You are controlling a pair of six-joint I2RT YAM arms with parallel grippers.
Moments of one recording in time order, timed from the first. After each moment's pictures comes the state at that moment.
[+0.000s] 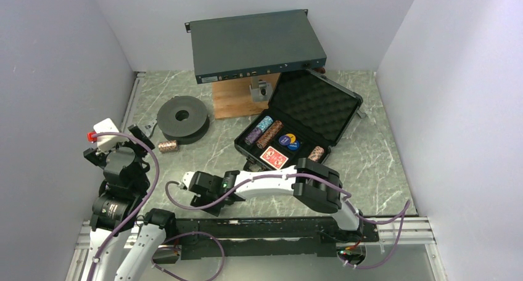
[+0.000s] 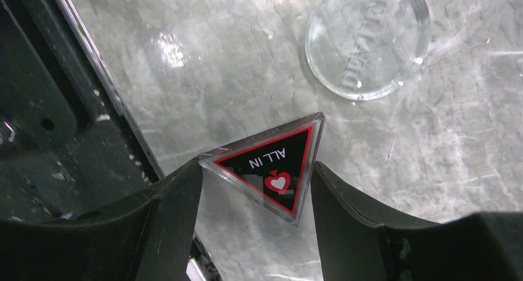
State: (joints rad) left arm -0.22 0.42 0.83 -0.56 -0.81 -0.23; right arm 1.38 2.10 1.51 -0.44 0.10 0.12
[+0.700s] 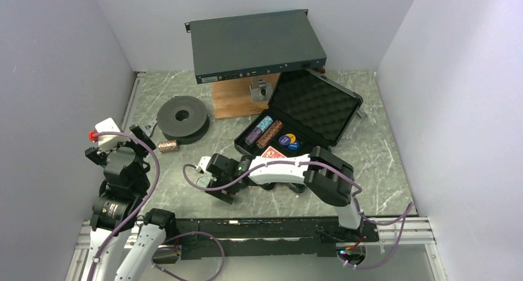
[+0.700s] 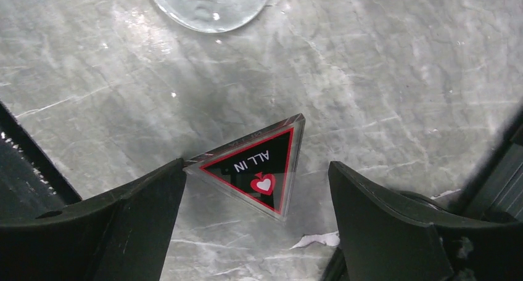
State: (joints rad) left arm -0.22 0.42 0.83 -0.56 -0.78 -0.22; right arm 1.24 1.99 1.36 -0.43 0.07 0.00
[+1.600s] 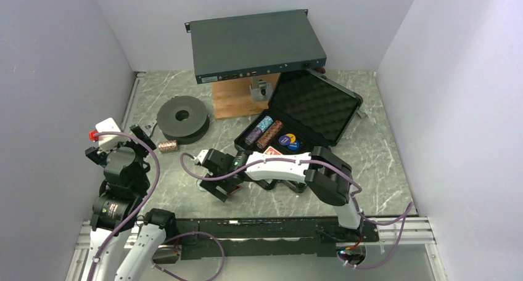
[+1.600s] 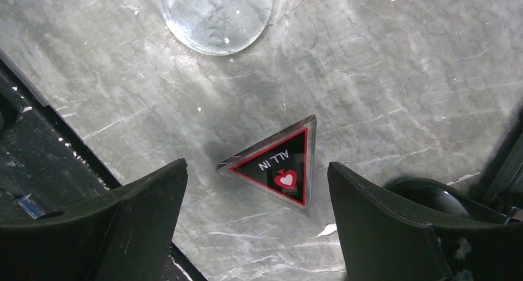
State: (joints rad) left arm -0.22 0.42 0.83 -0.56 -0.77 -0.22; right arm 1.22 2.00 1.47 -0.54 0.04 0.17
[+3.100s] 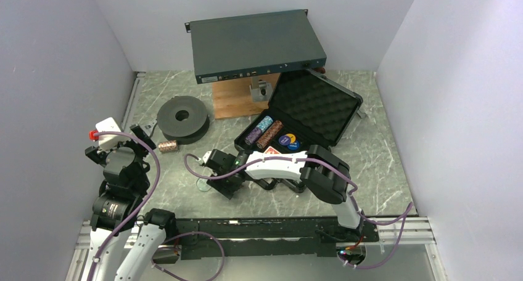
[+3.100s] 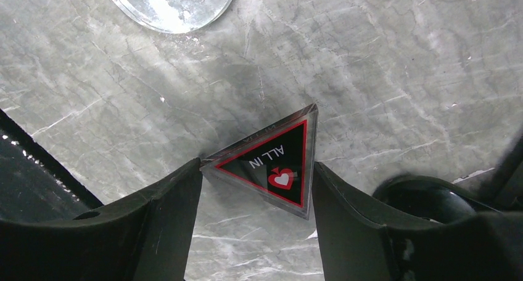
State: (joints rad) left arm -0.22 0.42 0.83 -0.54 -0.77 -0.21; right arm 1.20 2.03 1.43 -0.54 0.03 0.16
